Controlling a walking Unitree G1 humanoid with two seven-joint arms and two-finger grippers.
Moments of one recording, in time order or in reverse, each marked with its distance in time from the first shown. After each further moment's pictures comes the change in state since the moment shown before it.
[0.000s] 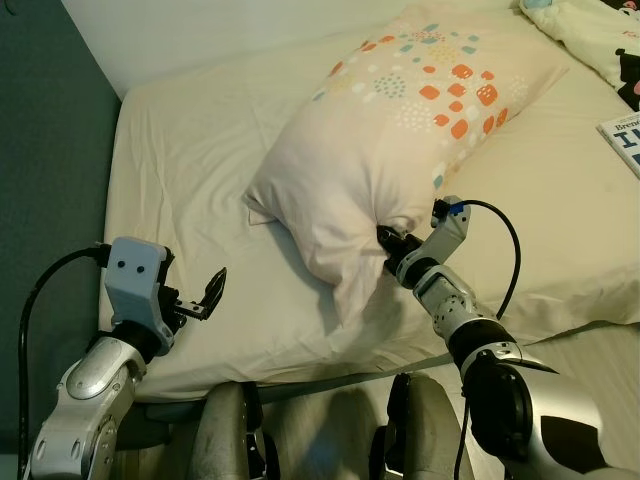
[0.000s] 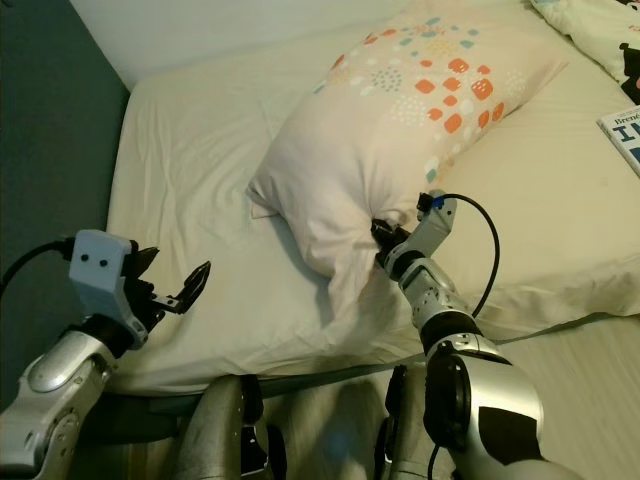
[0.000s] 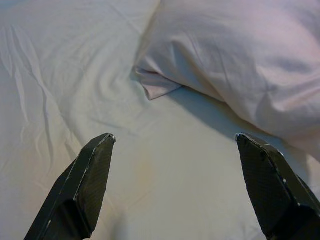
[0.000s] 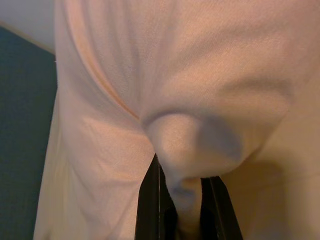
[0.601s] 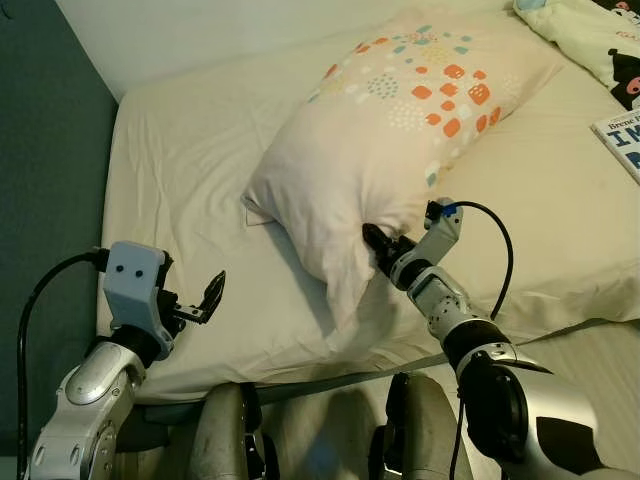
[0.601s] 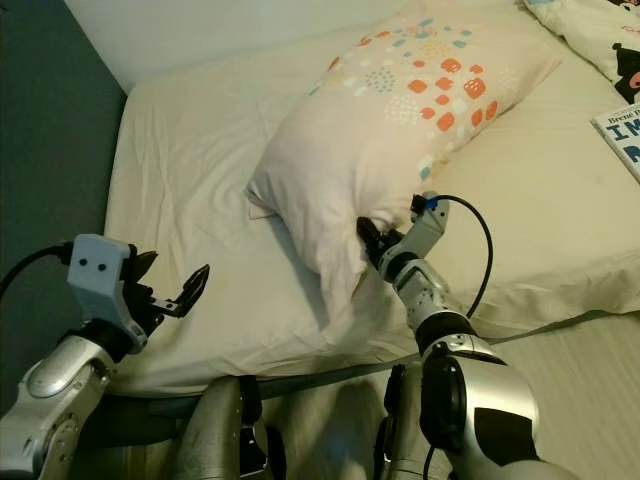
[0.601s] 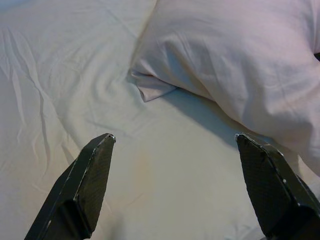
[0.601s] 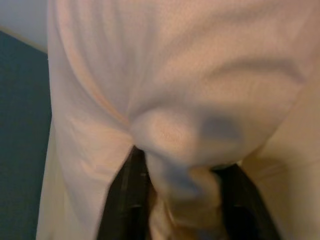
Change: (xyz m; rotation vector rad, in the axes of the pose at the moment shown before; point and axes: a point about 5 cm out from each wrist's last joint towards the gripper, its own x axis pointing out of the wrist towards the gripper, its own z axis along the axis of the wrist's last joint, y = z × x) left arm -0.005 -0.003 0.004 -0.007 -0.011 0.000; right arm 0.000 0.000 -0.004 0.021 0.008 -0.019
